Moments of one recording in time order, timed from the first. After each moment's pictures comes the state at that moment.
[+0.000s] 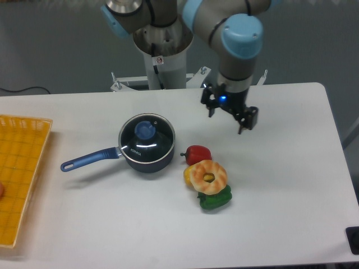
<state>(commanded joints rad) 2.61 -1.64 -1.80 -1.18 1.52 1.25</state>
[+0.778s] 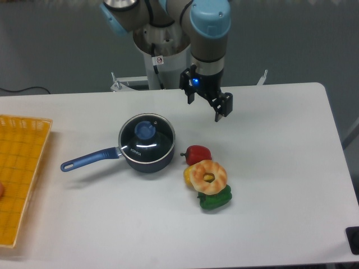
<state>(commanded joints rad) 2.53 -1.57 -1.87 -1.19 1.53 1.27</state>
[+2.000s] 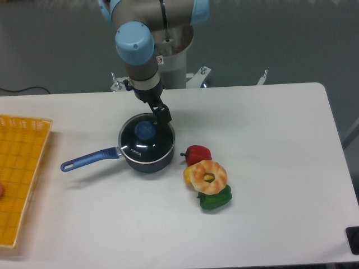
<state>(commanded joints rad) 2.30 -1.58 -1.98 -1.15 1.64 1.19</state>
